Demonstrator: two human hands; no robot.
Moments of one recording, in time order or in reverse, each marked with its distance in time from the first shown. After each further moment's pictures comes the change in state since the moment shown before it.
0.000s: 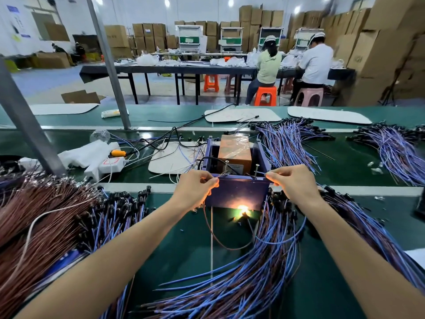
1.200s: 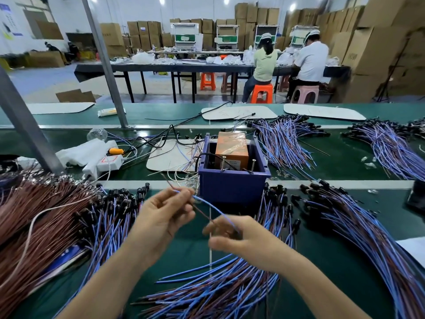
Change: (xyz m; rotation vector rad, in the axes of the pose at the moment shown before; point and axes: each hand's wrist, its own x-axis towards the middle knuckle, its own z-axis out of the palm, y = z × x) left_hand -0.101 0.007 -0.036 -1.120 0.021 -0.185; right_hand -0.115 -0.024 0.039 0.282 -0.755 -0.276
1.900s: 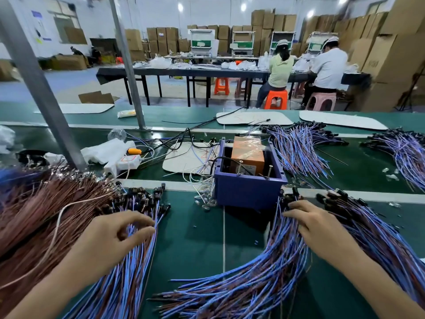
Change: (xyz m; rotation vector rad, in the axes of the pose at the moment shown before) left_hand -0.041 0.046 -0.103 1.377 -0.009 0.397; right_hand -0.024 0.044 -0.078 -0.937 0.316 0.124
